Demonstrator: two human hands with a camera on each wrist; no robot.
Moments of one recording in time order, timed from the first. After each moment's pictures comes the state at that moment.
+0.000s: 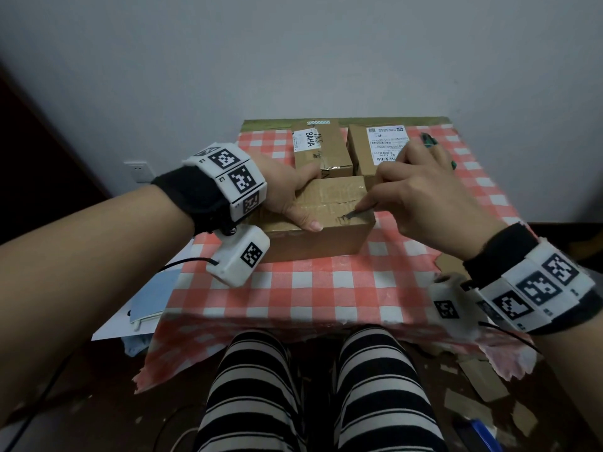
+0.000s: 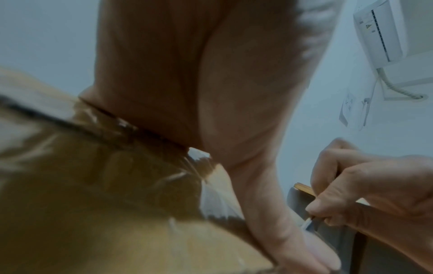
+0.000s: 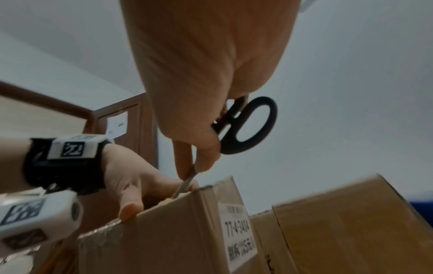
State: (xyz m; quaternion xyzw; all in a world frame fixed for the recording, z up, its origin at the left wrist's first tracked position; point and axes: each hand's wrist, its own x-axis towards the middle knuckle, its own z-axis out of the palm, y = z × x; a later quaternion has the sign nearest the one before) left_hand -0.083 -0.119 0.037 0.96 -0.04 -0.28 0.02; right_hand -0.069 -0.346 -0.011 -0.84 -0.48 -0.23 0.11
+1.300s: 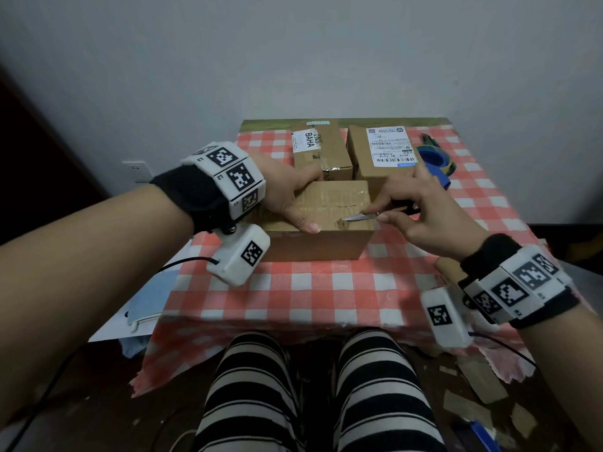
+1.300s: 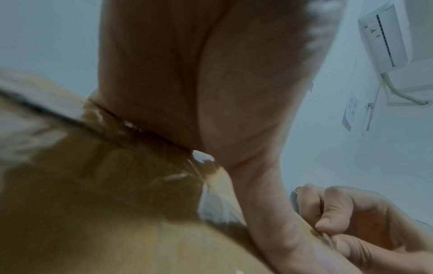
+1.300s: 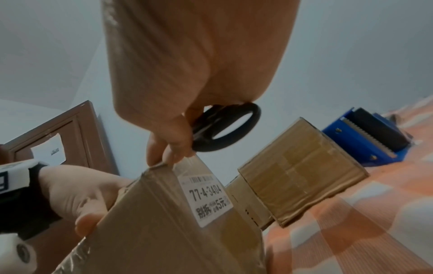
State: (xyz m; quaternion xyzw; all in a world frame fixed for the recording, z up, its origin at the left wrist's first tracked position) left_hand -0.078 -0.115 0.034 0.96 -0.07 -0.27 0.03; right_hand -0.059 -0.352 -0.037 -0.83 -0.41 -0.07 0.37
